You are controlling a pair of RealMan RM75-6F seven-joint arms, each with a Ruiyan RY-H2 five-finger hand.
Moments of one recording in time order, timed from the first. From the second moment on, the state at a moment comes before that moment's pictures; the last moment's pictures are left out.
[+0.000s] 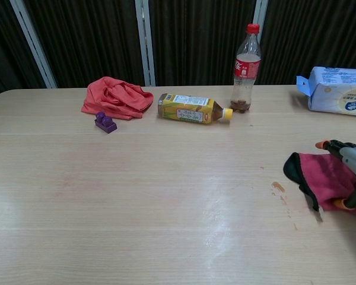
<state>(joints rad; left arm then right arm) -0.07 -1.12 -0.03 -1.72 1.48 1.47 0.10 0.37 -1.78 0.20 -1.18 -1.08 1.12 -0.47</state>
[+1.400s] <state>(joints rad) -0.08 -1.11 -0.03 -1.74 1.44 1.44 0.11 0.43 -1.81 0.13 -1.41 -1.25 1.14 -0.39</state>
